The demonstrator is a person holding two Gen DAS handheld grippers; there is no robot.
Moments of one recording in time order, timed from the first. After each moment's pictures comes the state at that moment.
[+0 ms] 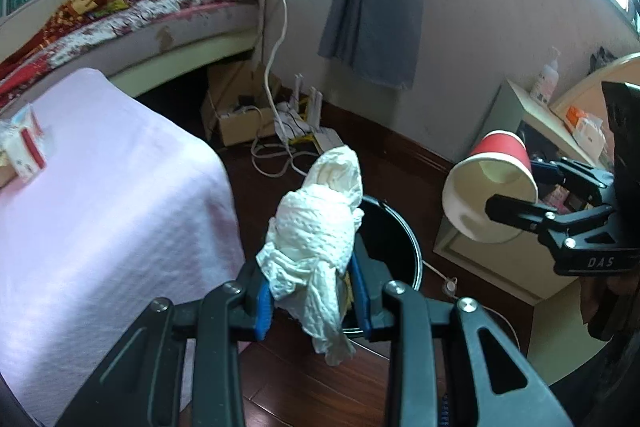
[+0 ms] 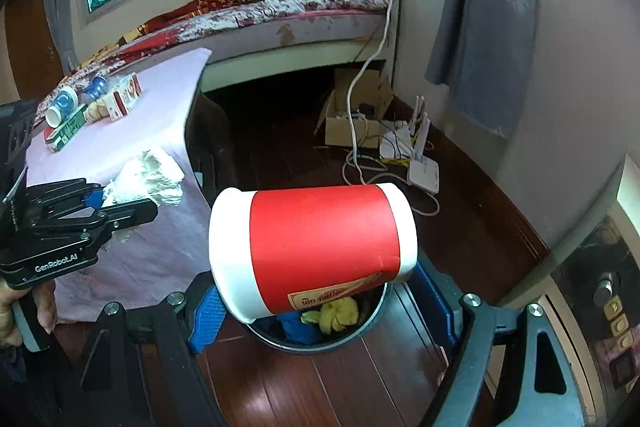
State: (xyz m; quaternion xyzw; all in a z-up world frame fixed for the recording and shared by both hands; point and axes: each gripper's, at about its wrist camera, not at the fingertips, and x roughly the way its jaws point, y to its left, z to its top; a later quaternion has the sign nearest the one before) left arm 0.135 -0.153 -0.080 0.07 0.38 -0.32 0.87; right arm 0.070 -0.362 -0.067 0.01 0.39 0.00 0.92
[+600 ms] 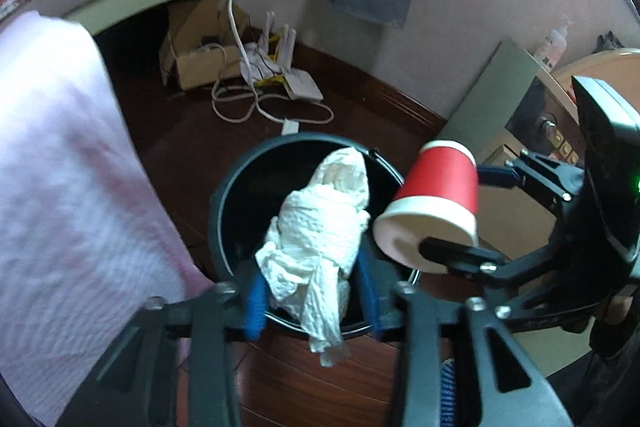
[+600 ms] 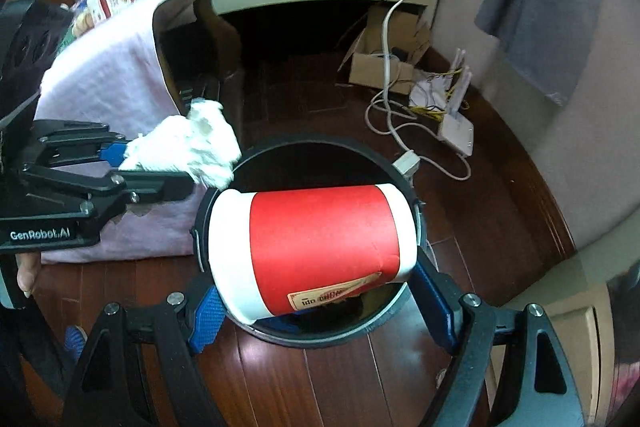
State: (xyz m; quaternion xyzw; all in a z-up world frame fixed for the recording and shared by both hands) left arm 0.169 -0.196 -0.151 0.07 0.47 -0.36 0.80; right arm 0.131 -0.350 -0.168 -0.07 0.46 0.03 0.88
